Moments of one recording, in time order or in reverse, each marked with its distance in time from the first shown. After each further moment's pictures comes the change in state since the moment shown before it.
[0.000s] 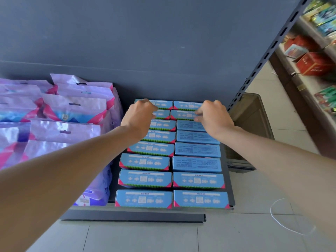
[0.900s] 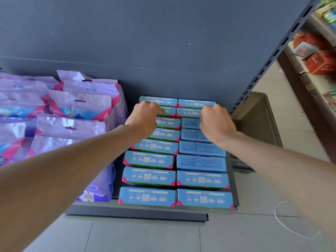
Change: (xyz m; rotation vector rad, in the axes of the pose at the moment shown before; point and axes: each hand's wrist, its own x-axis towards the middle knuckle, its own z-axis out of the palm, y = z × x) left_hand -0.001 -0.001 0.002 0.075 -0.100 0.010; right_hand -0.014 -0.010 0.004 -0.145 -0.005 -0.052
